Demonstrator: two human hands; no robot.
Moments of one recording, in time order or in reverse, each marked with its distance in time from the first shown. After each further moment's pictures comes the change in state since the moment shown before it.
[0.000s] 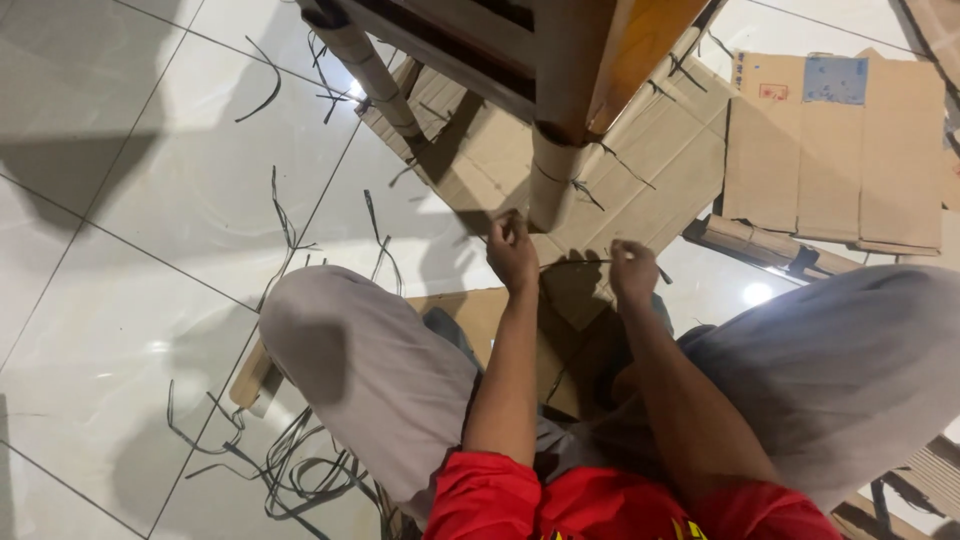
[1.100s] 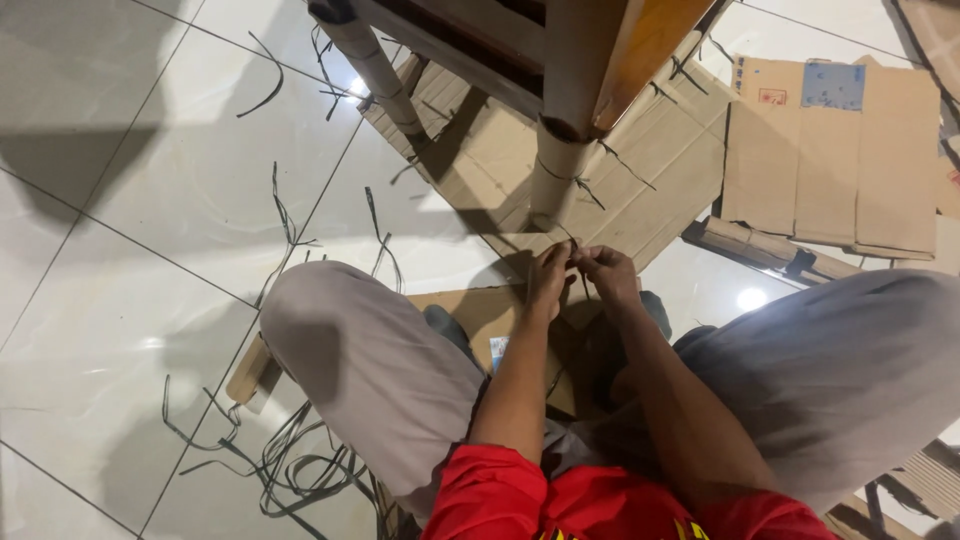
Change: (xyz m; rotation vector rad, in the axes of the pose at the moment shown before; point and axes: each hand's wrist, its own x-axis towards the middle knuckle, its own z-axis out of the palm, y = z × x) left_hand -0.040 -0.044 -0.001 -0.281 -0.665 -0.414; right_hand -0.073 -0.088 -0.044 0.520 -0.377 0.073
